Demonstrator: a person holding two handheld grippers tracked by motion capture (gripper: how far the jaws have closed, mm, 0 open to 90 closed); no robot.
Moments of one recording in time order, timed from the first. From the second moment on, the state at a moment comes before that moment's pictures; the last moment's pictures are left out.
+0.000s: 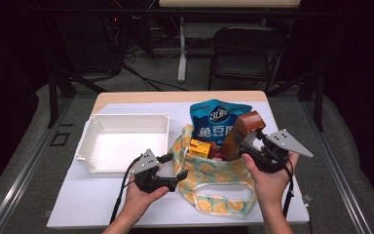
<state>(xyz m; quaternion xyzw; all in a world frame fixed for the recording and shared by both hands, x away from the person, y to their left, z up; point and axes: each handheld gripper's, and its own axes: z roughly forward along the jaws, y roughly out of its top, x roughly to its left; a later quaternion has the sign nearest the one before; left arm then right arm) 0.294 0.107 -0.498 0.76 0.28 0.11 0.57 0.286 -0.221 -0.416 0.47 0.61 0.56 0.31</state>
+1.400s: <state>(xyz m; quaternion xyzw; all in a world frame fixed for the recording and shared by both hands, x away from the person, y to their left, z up) 0.280 0.090 -0.492 0.77 0.26 0.14 0.56 0.262 -0.161 -0.402 0.42 0.64 0.59 0.26</state>
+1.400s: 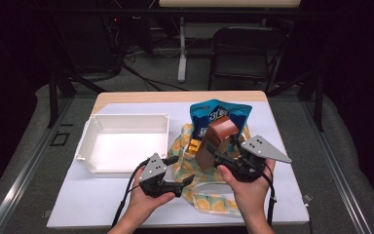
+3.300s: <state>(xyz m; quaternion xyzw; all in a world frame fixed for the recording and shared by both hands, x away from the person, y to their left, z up) 0.289 0.129 -0.486 0.77 0.32 0.19 0.51 0.249 -0.133 -0.421 0.39 0.67 0.60 0.22</state>
